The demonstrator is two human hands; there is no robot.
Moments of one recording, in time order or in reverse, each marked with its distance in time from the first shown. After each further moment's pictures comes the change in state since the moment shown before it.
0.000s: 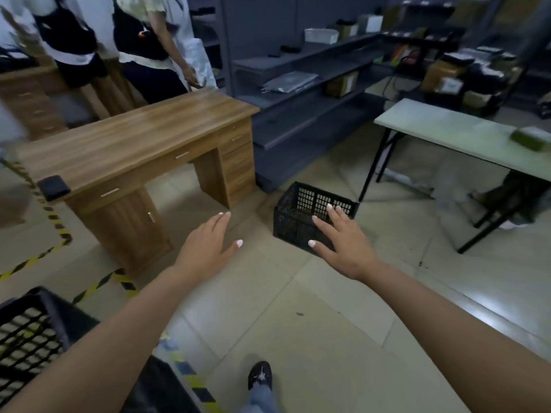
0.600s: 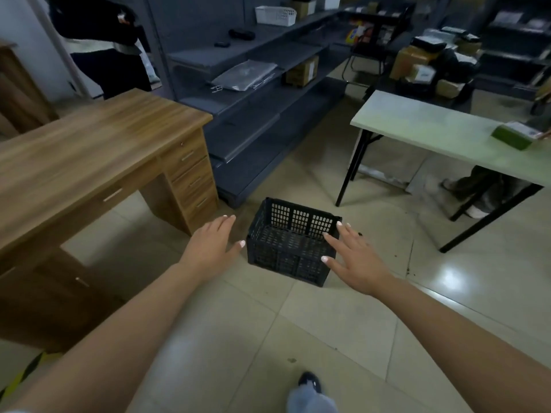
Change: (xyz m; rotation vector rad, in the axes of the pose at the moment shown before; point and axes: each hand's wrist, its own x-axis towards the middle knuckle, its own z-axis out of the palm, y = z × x) left_hand 0.357 -0.022 0.044 -0.011 -0.168 0.169; right_hand 0.249 0.139 0.016 -0.075 -0.123 0.235
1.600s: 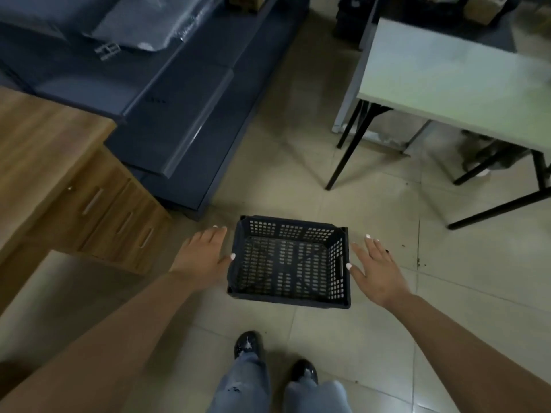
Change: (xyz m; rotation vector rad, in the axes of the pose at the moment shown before) left_hand 0.506 -0.114 0.095 0.114 -0.388 0.138; right_hand 0.405 0.154 0.066 0.092 -0.203 0.492
